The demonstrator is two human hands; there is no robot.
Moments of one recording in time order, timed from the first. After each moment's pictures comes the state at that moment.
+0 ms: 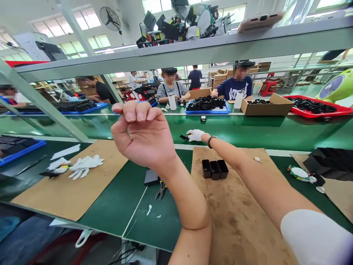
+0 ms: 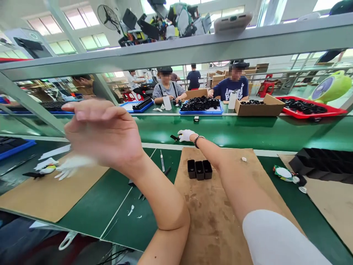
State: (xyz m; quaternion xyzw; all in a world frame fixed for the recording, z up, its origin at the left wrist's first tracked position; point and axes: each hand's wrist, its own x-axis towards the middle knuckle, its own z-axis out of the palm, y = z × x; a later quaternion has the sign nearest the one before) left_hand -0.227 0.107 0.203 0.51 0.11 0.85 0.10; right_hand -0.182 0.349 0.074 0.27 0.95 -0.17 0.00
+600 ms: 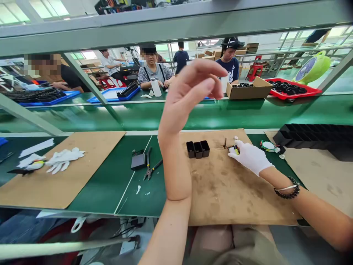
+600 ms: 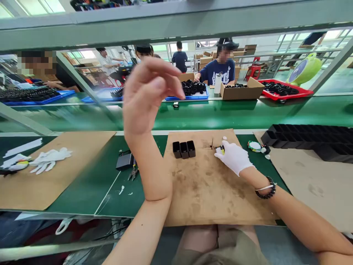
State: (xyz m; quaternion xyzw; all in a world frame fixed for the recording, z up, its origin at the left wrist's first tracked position) left_hand -0.133 0.132 0.230 0.72 0.18 0.63 0.23; right_hand 0.119 0.199 0.050 0.59 0.81 -0.04 -0.02
